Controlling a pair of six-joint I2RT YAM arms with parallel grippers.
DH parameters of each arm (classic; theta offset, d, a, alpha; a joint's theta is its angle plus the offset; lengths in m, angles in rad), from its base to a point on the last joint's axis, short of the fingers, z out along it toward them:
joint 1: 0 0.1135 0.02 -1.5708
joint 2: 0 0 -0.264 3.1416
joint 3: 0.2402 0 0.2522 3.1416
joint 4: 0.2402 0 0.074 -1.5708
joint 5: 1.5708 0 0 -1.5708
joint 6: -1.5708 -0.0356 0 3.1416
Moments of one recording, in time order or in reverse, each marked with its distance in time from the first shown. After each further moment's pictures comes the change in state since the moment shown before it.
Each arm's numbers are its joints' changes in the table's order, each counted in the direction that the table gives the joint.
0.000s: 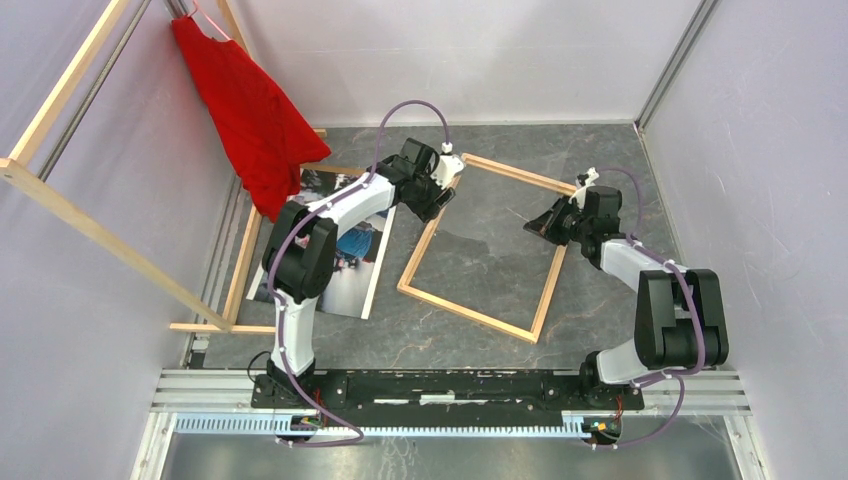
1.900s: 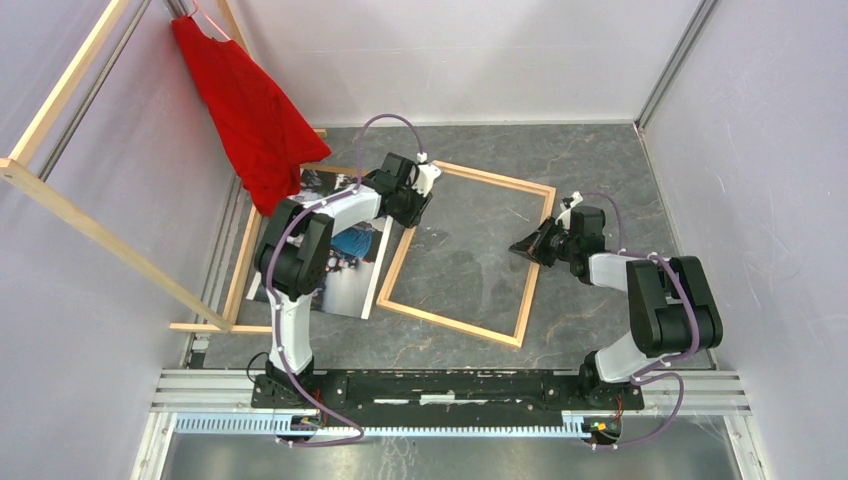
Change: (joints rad) left arm 0.085 0.000 -0.192 -0.183 0.040 0.128; right arm 0.068 0.079 -0.146 -0.161 -0.048 -0.125
